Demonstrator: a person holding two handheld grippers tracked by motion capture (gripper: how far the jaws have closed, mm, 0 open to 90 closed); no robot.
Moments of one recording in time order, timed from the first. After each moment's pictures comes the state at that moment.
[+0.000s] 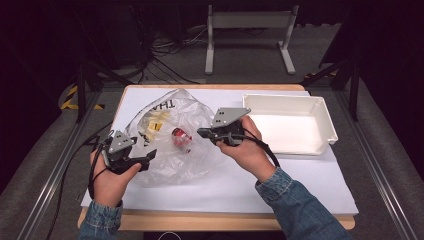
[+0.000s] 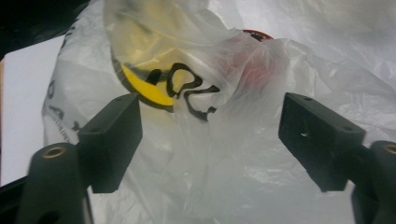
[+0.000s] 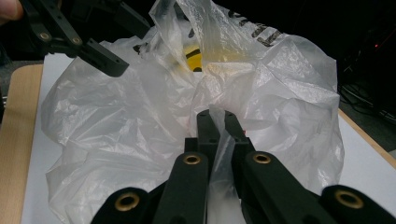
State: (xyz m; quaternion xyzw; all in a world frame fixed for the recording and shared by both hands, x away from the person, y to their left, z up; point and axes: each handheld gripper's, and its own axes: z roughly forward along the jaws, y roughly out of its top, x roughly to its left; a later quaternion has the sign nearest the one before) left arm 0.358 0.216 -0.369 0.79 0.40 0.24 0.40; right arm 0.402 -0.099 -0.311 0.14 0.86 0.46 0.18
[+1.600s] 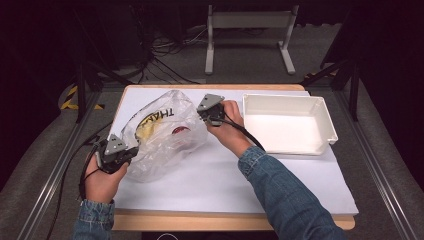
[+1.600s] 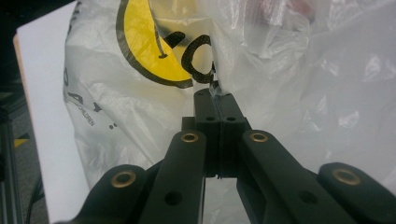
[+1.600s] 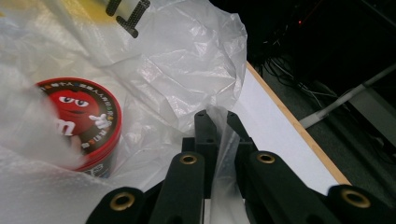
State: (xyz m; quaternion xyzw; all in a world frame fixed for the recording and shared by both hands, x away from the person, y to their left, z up) left arm 0.366 0.245 -0.390 0.83 0.39 0.24 0.33; right arm 0.492 -0.068 -0.356 0.18 0.86 0.36 0.30
